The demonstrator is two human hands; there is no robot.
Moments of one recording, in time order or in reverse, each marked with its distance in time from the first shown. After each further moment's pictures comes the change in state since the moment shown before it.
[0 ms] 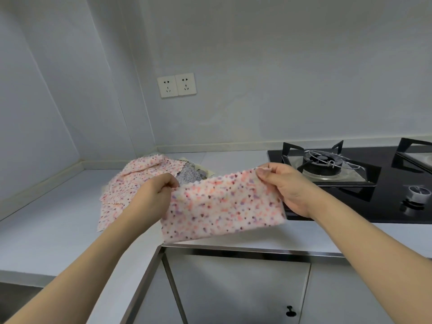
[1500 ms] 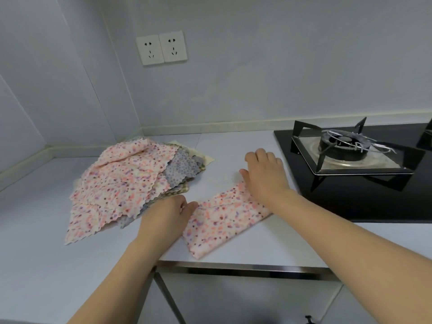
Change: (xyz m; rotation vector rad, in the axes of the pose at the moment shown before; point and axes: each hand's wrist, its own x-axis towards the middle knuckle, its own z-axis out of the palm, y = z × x) left_hand 0.042 -0.080 0.087 0.449 -0.112 -0.025; right_hand 0.114 0.079 0.036 -1.549 0.319 -0.231
